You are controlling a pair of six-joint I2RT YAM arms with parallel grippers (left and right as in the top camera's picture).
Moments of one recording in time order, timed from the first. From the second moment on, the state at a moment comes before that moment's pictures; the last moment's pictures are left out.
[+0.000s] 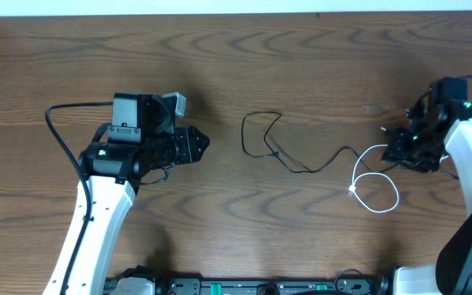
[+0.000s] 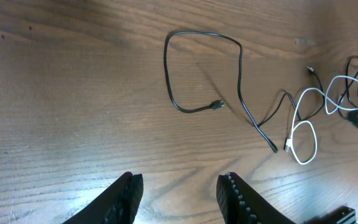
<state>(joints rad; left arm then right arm) -0.12 1.24 1.04 -0.81 0.46 -0.26 -0.19 1.61 1.16 -1.06 -0.15 0.17</state>
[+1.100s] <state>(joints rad) -0.12 1.24 1.04 -0.84 0.46 -0.26 0.03 1.61 0.83 -0.71 -0.12 0.52</state>
